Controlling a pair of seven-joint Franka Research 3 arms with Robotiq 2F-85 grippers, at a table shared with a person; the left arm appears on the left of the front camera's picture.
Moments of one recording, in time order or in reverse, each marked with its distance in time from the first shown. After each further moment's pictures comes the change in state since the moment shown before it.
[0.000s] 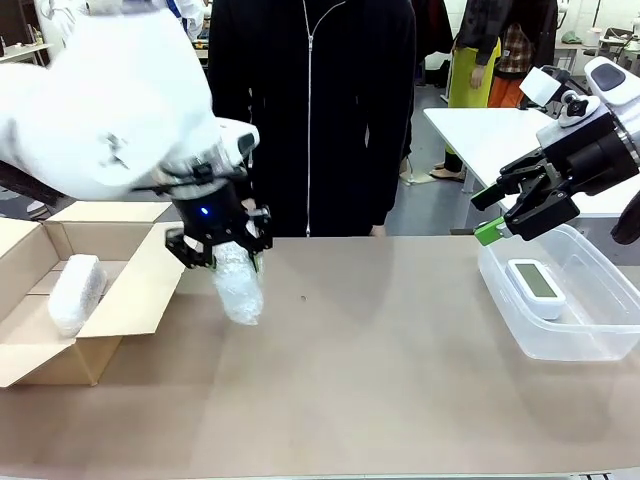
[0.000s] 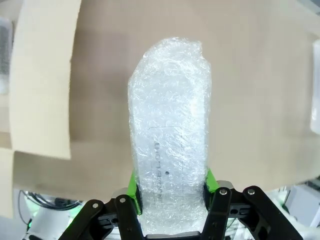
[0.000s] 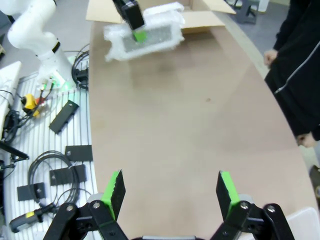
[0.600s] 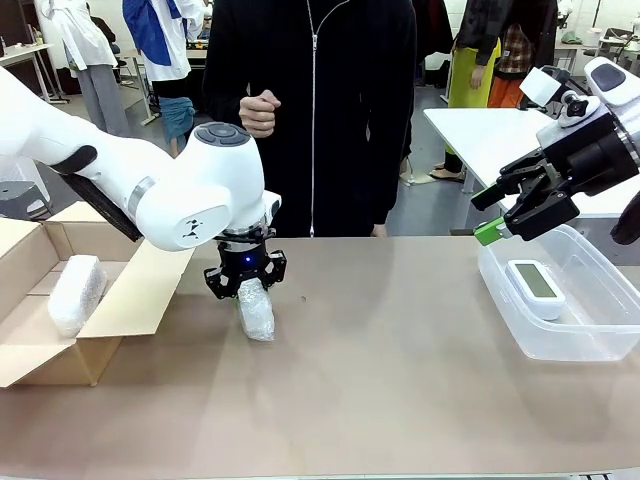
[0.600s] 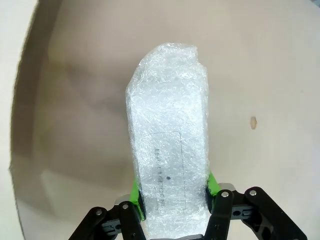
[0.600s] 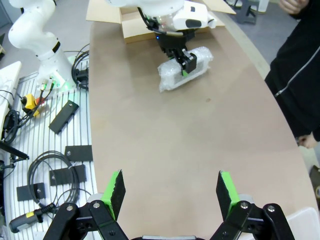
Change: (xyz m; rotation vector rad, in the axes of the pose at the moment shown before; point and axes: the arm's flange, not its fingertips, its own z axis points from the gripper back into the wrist) left arm 0.074 -0.007 -0.183 0.153 -0.031 0.186; right arm 0.000 0.000 0.000 0.000 -0.001 0.001
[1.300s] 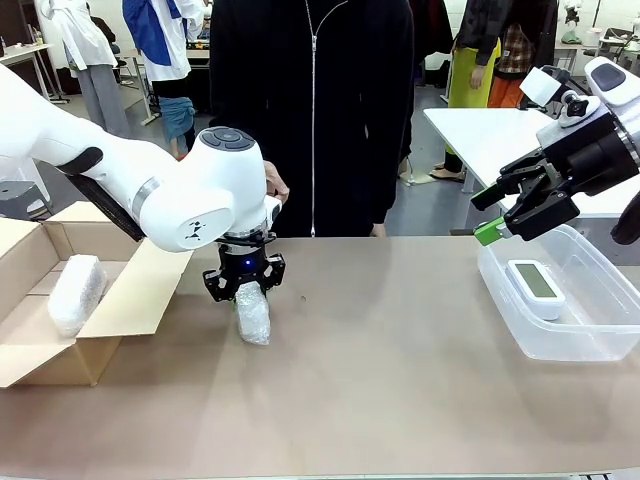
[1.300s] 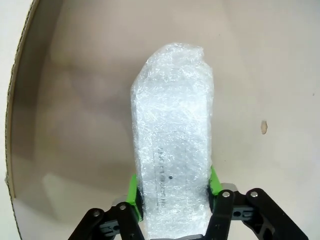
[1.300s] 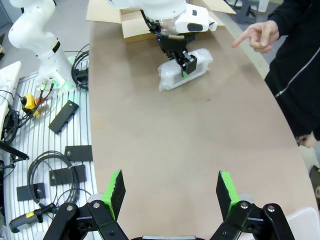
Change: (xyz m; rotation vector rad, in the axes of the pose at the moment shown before) left arm 0.003 -0.001 -0.015 0.038 0.008 -0.004; right arm 0.000 0.000 0.000 0.000 0.000 0.000
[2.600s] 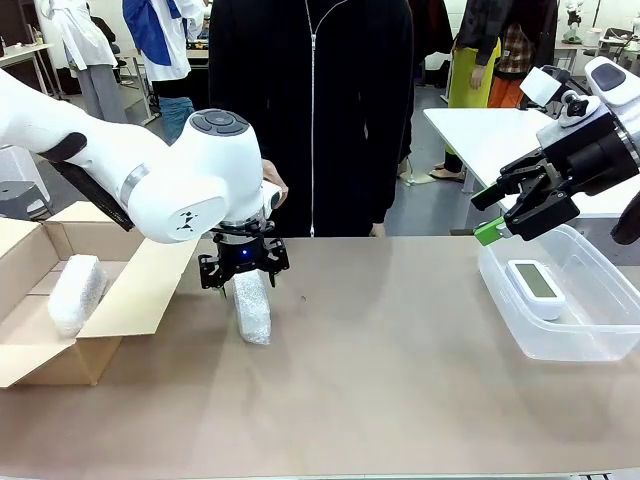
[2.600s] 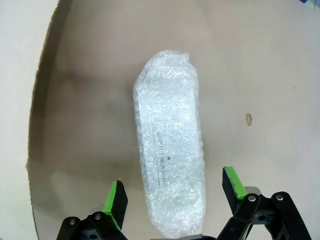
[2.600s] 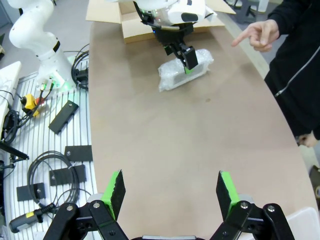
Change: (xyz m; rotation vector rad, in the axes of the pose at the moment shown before) left arm -0.004 0.001 0.026 -0.026 -0.037 -0.046; right arm 0.000 0.000 0.000 -0.001 0.000 0.000
